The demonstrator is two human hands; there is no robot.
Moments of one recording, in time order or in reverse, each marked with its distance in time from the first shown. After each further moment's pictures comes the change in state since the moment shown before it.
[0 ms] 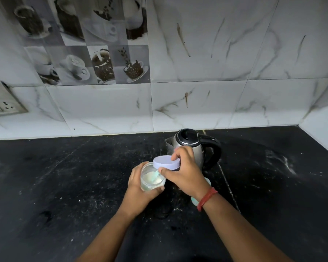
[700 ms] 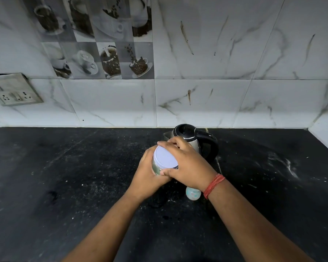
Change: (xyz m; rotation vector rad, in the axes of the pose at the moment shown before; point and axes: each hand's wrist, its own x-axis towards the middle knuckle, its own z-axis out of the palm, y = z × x) left_hand -0.010 0.078 0.034 0.001 0.004 0.096; right_hand -0.007 -0.017 -0.052 -0.427 -0.301 -0.300
